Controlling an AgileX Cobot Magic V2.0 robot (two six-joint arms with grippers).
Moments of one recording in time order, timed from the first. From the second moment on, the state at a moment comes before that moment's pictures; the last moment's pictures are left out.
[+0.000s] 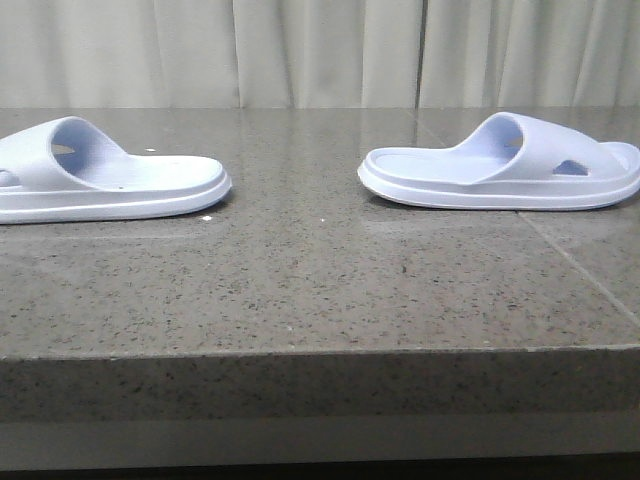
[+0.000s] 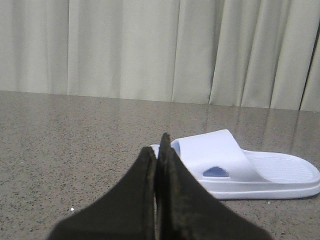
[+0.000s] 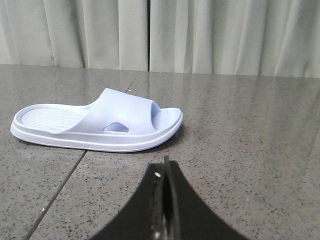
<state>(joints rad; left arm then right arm) -0.04 0.00 0.00 -0.06 -0.02 -0.02 0.07 -0.01 0.03 0.05 0.03 -0.02</state>
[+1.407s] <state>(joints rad) -0.04 0.02 -0.32 -0.08 0.15 -0.02 0.07 0.01 -0.26 0.08 0.19 -0.02</state>
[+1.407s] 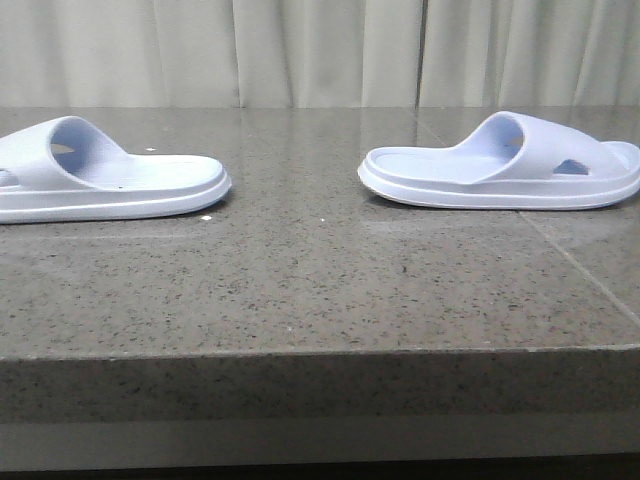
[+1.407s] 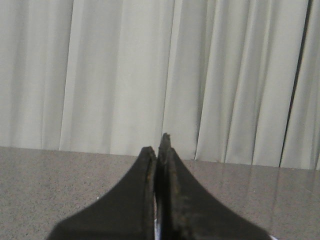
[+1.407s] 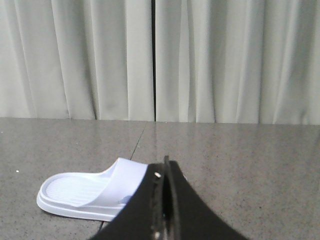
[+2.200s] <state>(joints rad) -0.04 0.54 -0.61 -0.08 0.50 -0.02 0.07 0.52 -0.58 0.08 0.48 -0.02</state>
